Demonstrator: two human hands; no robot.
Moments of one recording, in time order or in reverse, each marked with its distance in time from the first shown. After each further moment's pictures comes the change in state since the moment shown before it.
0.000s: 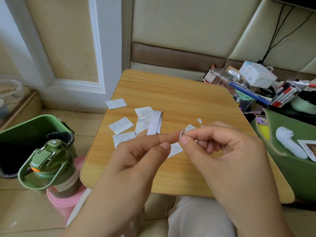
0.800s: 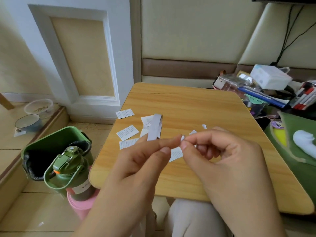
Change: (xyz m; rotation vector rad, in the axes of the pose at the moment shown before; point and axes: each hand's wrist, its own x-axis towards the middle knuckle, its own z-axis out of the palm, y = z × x) left_hand -0.013 0.008 0.040 0.161 0.055 0.097; right_hand -0.011 0.003 -0.031 0.151 0.022 0.011
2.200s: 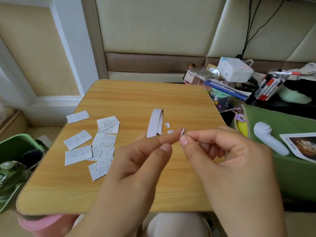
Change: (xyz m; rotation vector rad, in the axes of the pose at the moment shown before) left_hand 0.046 -0.022 0.092 -0.104 -0.115 -0.018; right_hand 0.022 0.048 -0.081 -0.136 0.159 0.008
